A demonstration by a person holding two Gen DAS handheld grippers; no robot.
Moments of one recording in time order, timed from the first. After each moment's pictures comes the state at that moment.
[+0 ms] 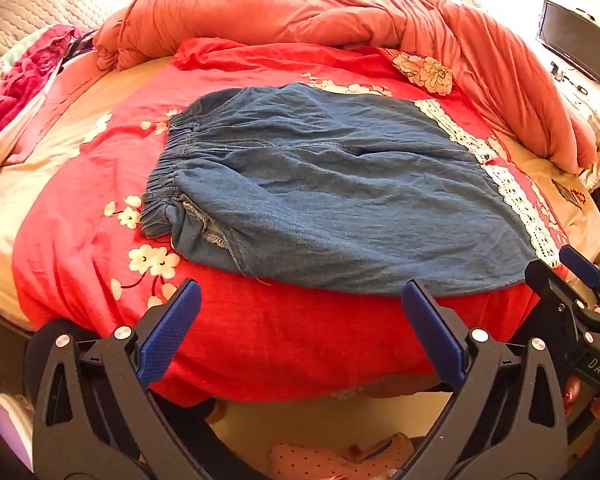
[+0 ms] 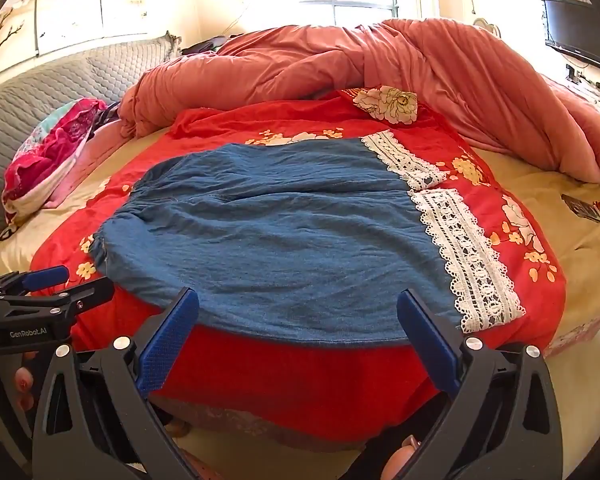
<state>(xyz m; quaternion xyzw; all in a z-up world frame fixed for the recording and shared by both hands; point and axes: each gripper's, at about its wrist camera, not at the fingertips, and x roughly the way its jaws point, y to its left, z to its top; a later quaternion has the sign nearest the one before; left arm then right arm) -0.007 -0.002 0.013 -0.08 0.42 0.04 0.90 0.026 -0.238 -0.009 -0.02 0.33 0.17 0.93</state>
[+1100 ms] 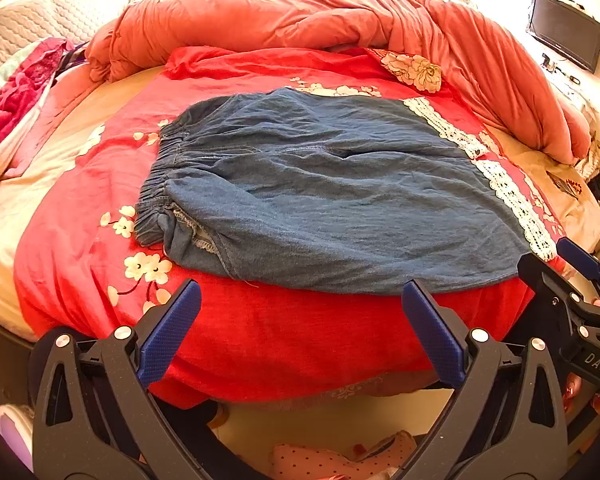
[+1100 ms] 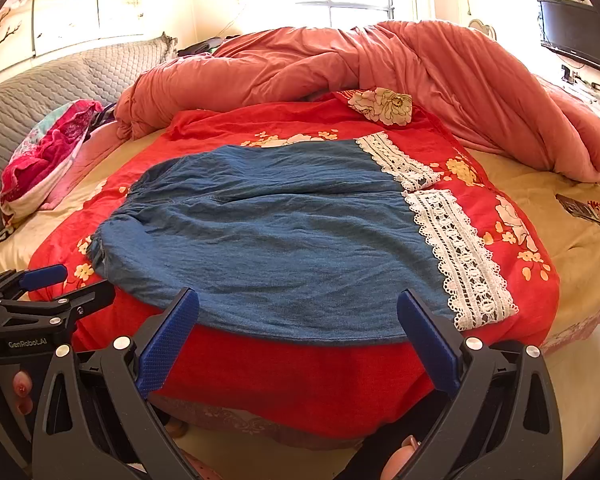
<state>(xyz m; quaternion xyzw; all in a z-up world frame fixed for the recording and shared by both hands) -0.009 -0.010 0.017 -0.06 0.42 0.03 0.91 0.023 -0.240 -0.005 -0.02 0.33 0.16 0.93</state>
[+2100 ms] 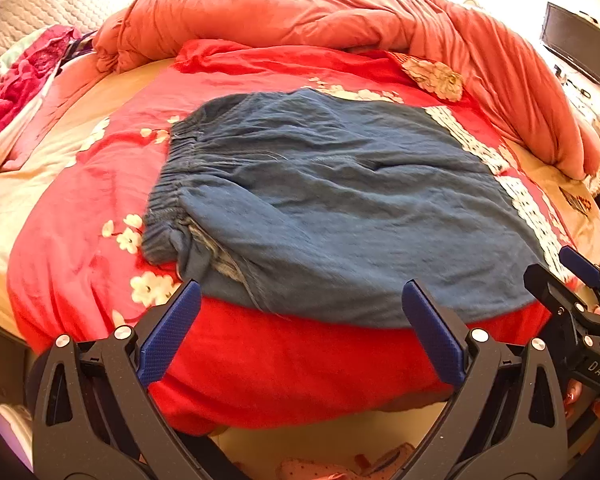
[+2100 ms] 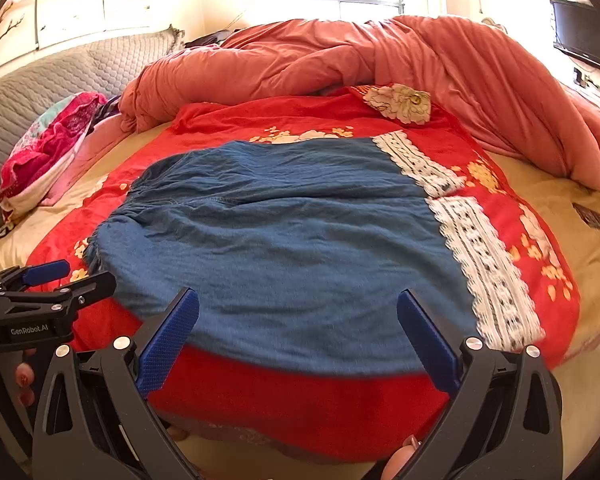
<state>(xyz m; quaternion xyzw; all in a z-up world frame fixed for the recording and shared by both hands) 0.019 0.020 0.007 -0.08 0.42 0.04 0.90 0.055 -0.215 -0.012 -0.03 0.34 0.18 0.92</state>
